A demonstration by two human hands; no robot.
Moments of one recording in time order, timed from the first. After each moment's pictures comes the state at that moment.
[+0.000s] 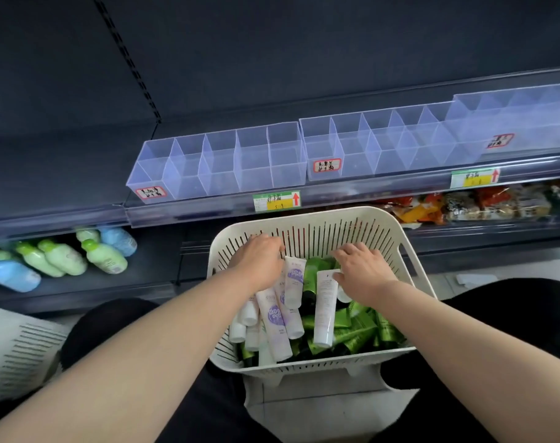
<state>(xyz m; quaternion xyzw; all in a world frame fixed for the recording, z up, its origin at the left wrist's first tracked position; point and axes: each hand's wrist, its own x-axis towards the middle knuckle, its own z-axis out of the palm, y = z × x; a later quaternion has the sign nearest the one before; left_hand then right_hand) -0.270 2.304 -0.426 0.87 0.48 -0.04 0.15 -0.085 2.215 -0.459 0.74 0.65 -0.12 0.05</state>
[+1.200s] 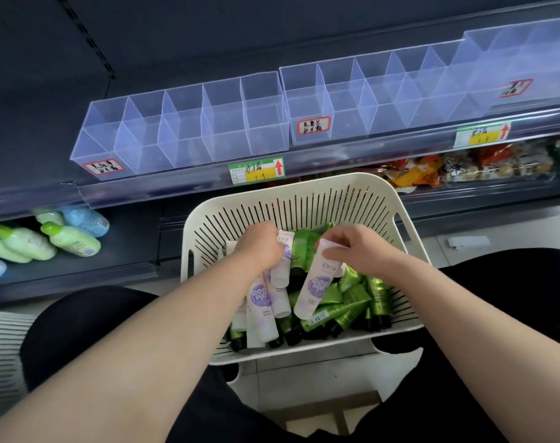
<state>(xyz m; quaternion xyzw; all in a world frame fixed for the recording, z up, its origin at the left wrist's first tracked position) -0.236 2.315 -0.482 0.79 0.55 -0.07 0.25 -0.070 2.211 -0.451 0.72 0.52 -0.42 -0.19</state>
